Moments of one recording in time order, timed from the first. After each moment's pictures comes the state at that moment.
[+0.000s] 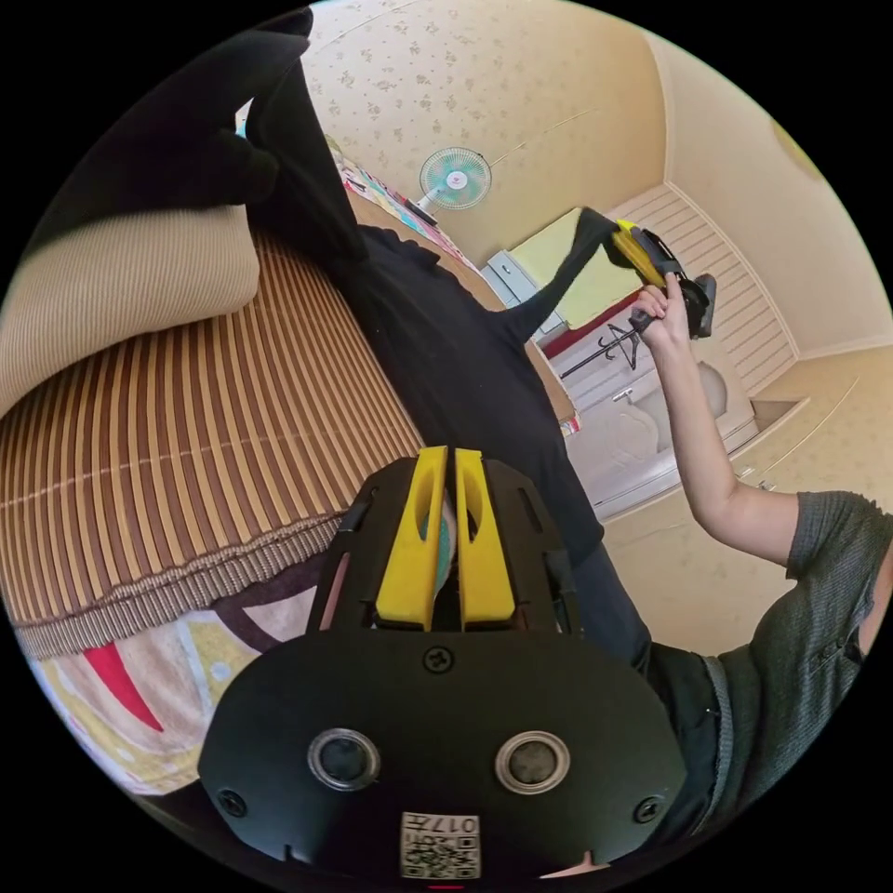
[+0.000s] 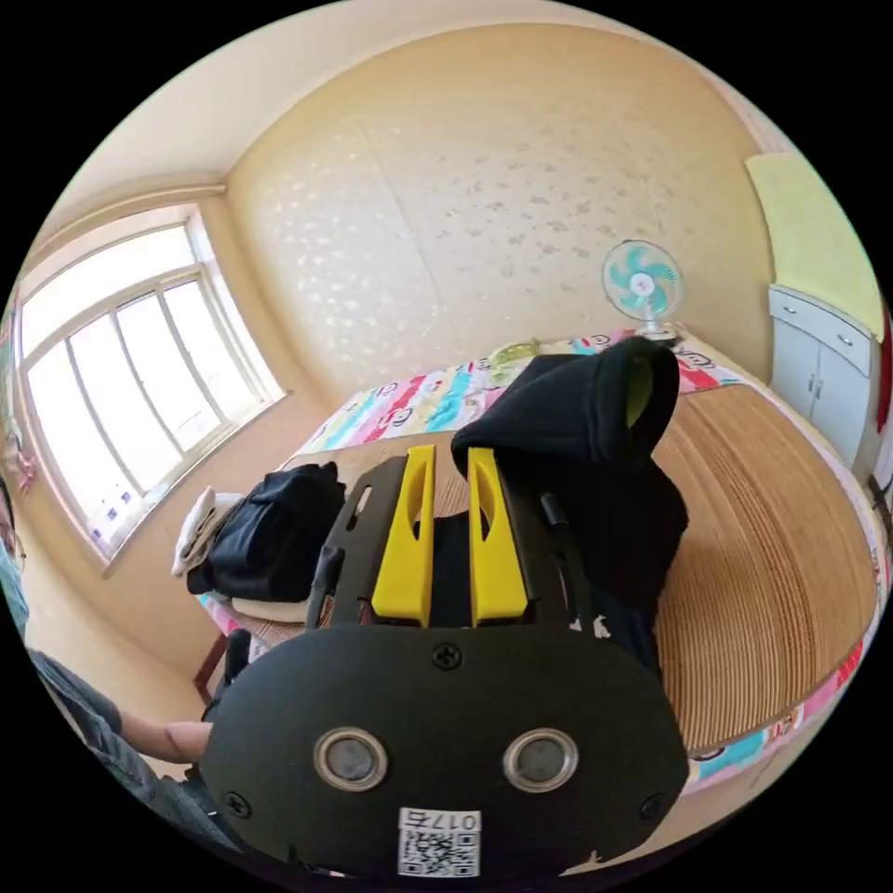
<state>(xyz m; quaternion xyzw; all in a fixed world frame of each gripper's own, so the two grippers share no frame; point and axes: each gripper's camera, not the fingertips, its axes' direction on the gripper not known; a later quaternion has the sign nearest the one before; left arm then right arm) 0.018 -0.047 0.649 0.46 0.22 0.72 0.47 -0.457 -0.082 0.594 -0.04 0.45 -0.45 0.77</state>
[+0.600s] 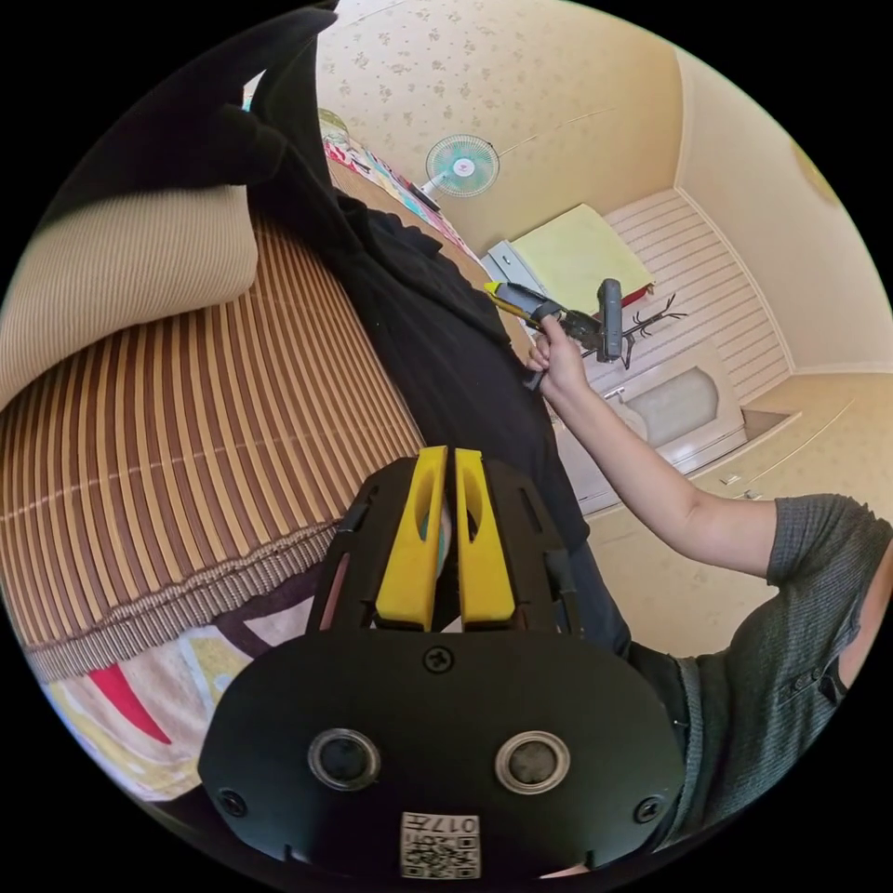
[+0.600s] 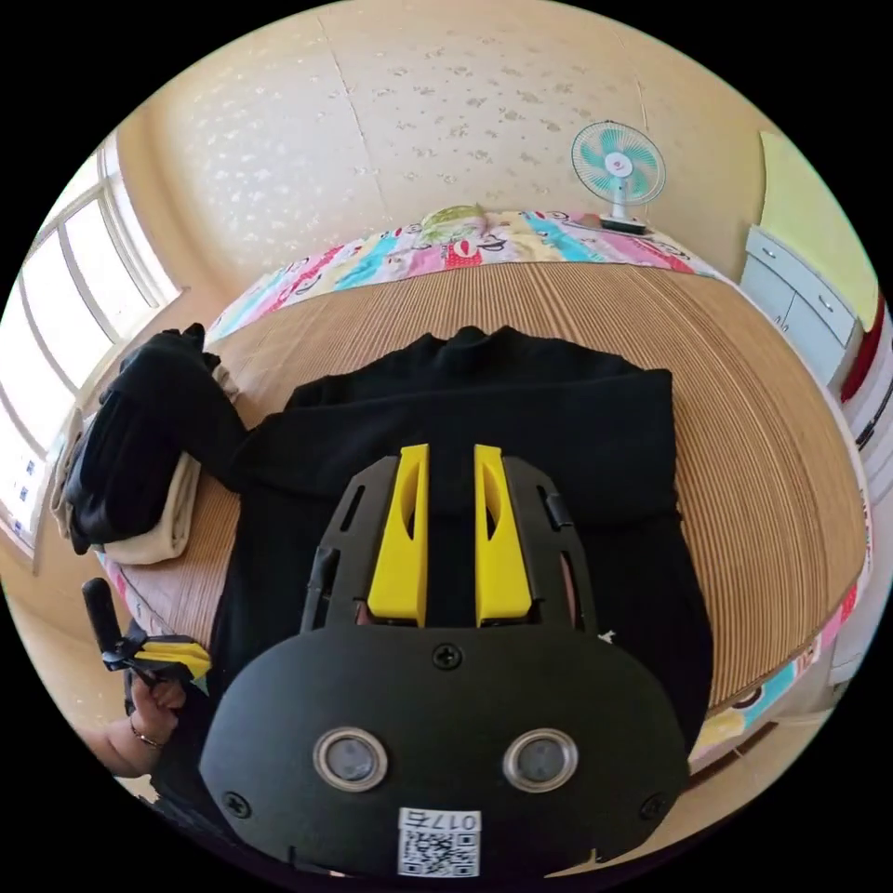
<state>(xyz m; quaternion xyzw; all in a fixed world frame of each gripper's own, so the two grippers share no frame) 0.015 -0.031 0.636 0.42 0.22 0.73 0.49 -0.283 -0.104 0.677 -0.04 0.68 -0.34 0.65</state>
